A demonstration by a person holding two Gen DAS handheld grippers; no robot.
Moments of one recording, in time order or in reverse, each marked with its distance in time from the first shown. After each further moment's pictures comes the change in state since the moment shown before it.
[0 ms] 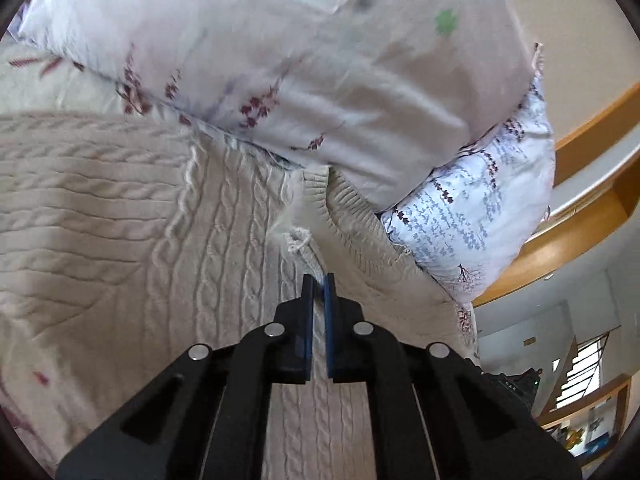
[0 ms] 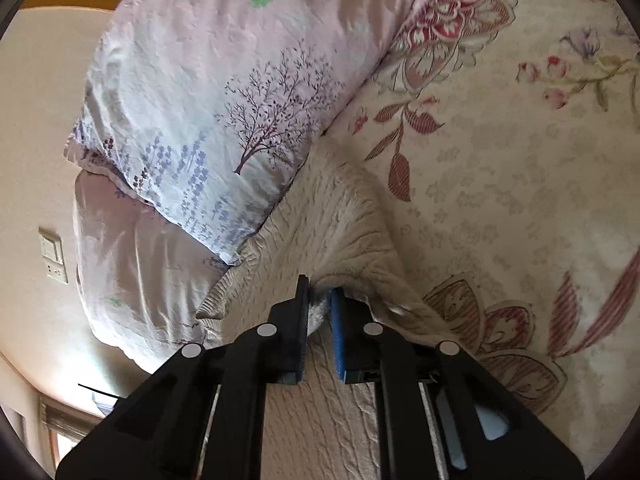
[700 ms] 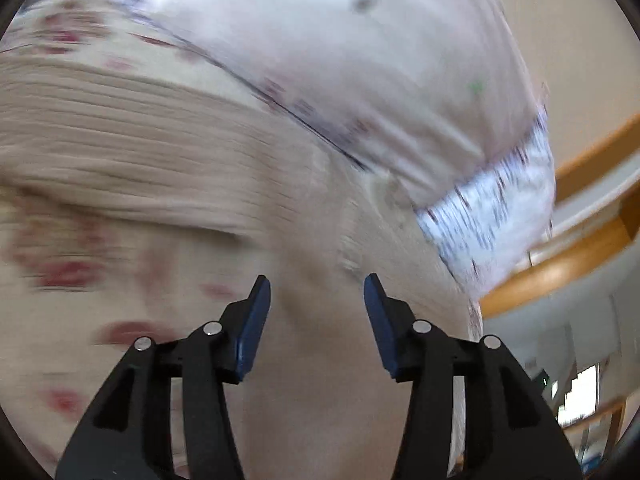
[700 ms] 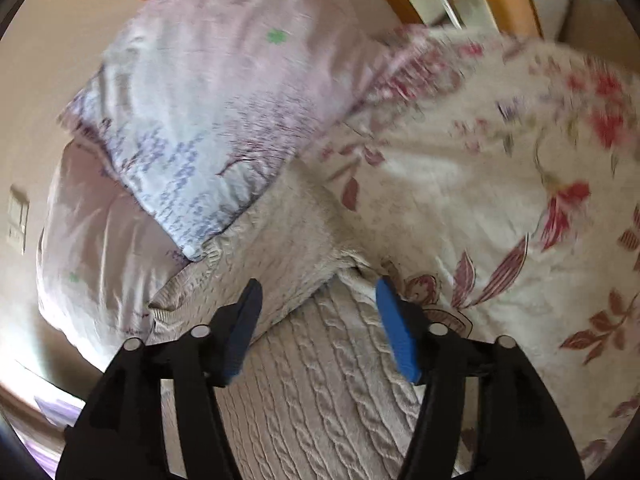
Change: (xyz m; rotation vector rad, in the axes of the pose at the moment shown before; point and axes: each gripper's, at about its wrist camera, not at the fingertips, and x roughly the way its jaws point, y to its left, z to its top) left arm -0.108 0.084 -0.005 -0.116 -0.062 0.066; right arm -0.048 0.021 -0.031 -0.178 -0.139 -0.203
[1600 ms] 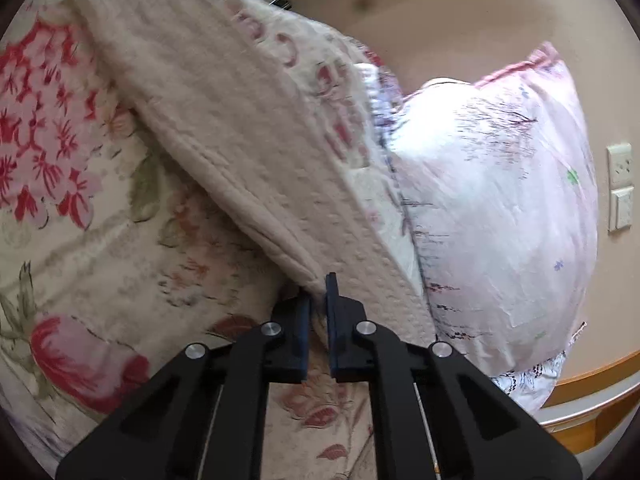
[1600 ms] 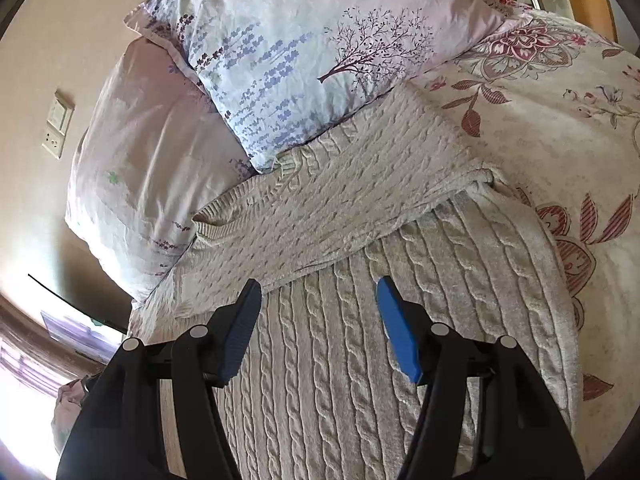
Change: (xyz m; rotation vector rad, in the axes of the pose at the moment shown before) left arm -0.066 0.141 0.042 -0.512 -0.317 0.102; right arm 0.026 0.048 -0.042 -0.172 0.183 0.156
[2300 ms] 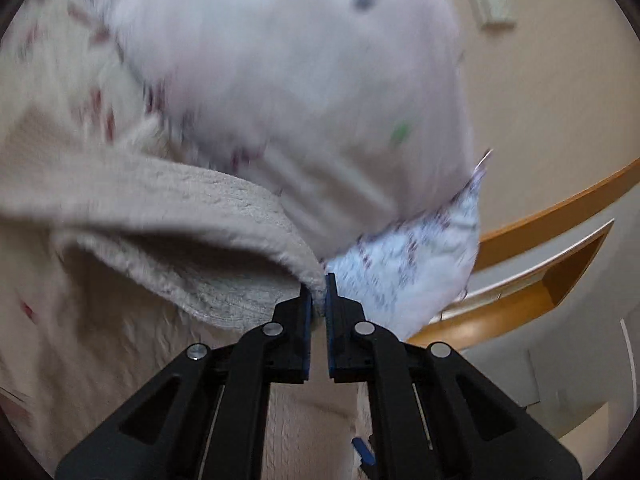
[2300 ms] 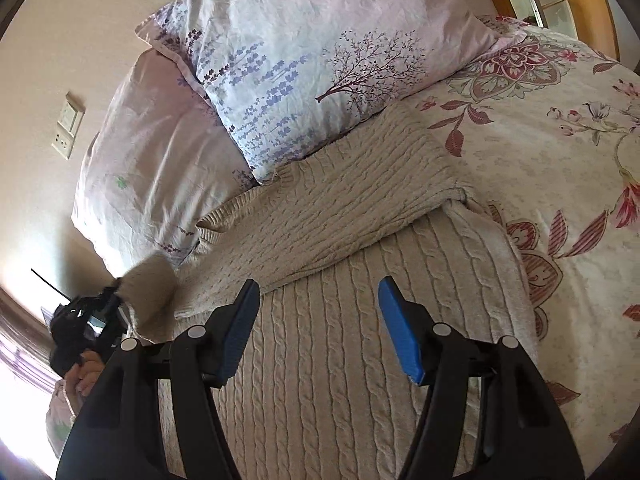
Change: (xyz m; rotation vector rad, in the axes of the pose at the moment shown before) left arm 0.079 -0.166 -0.178 0.286 0.343 -0.417; right arm -0.021 -0.011 0.000 -0.029 -0.040 0.003
